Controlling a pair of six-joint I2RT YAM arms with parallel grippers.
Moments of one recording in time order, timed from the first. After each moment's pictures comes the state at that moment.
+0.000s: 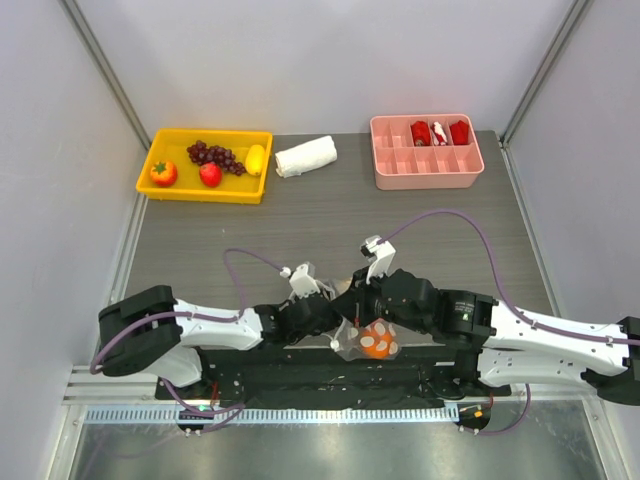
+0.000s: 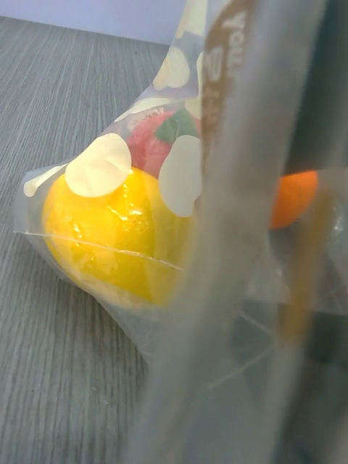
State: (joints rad) left arm -1.23 1.45 0.55 0.22 -0.43 -1.32; right arm 1.27 0.90 0.82 -0.35 0.26 0.73
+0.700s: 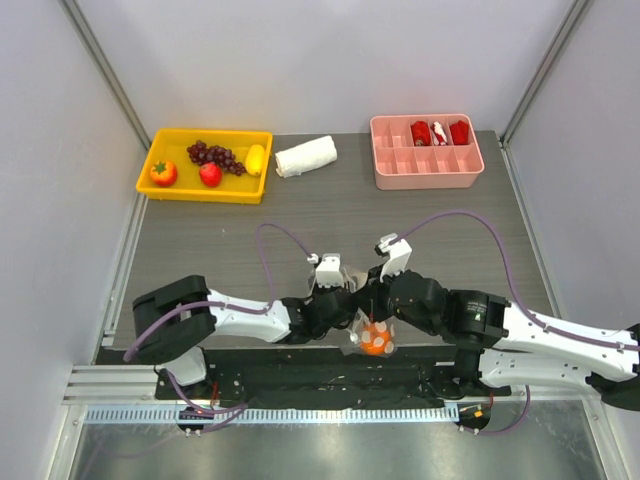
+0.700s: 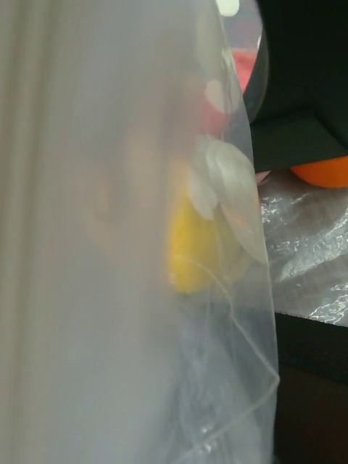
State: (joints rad) left arm -1.24 1.63 0.74 0.15 -0.63 -0.96; right arm 1.25 0.84 0.82 -0.49 0.38 0.67
